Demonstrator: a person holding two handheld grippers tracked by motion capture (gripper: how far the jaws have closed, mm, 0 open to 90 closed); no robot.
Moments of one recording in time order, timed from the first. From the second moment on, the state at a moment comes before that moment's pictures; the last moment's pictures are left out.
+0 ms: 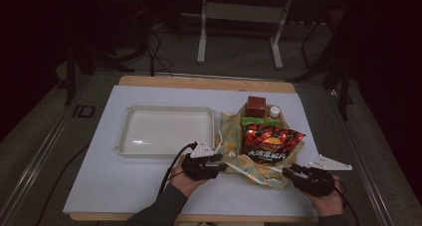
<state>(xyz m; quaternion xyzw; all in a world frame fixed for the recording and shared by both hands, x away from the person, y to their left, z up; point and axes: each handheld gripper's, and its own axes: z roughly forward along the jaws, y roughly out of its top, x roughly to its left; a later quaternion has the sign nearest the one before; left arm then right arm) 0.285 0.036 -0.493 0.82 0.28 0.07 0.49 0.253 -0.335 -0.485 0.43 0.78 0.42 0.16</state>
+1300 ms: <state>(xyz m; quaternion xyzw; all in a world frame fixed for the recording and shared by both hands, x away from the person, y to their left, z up) 0.280 0.035 -0.488 0.81 0.27 0.05 0.51 0.279 -0.325 -0.484 0.40 0.82 0.38 0.15</state>
